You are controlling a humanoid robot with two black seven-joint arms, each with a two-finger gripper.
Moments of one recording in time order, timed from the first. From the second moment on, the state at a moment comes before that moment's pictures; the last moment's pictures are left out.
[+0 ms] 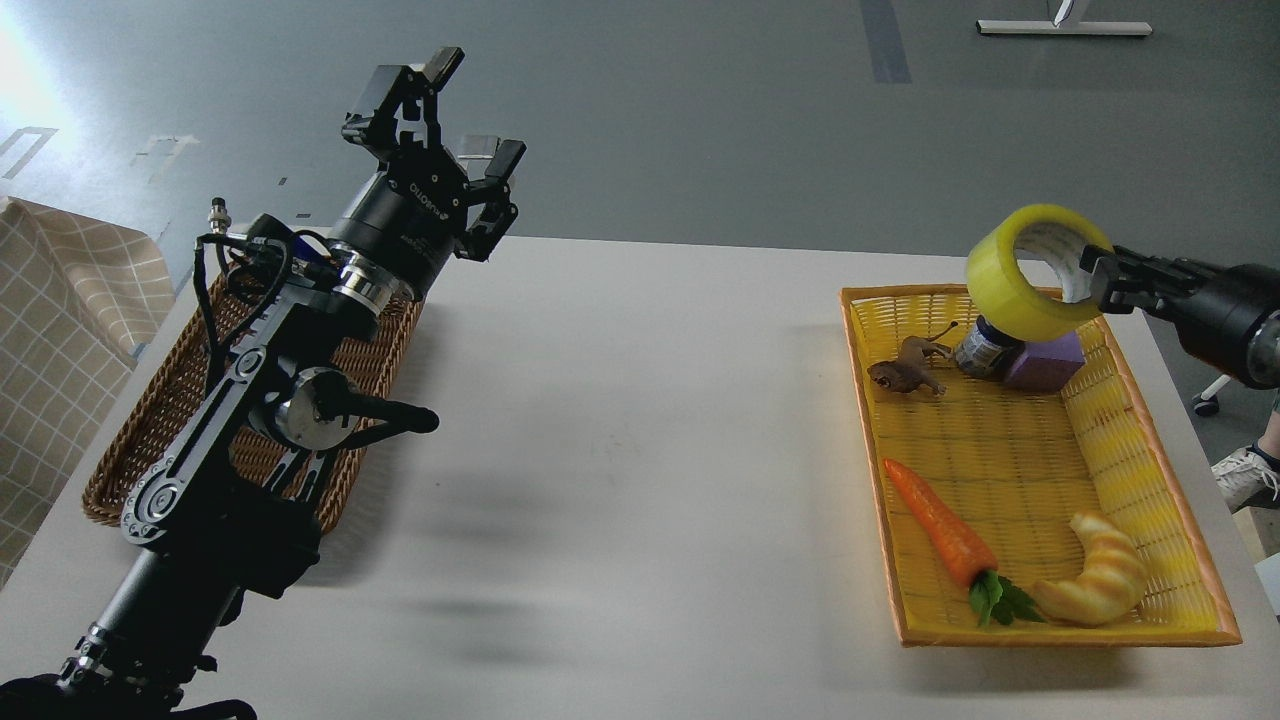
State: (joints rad) left arm -0.37 0.11 -1.36 -1.41 0.81 -0.18 -0.08; right arm 0.40 -0.74 1.22 1.47 -1.95 0.49 -0.02
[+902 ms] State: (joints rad) left arm -0.37 0.13 -1.38 -1.41 0.81 -0.17 -0.08; right arm 0.86 -0.19 0.73 1.19 -1.99 0.49 -0.06
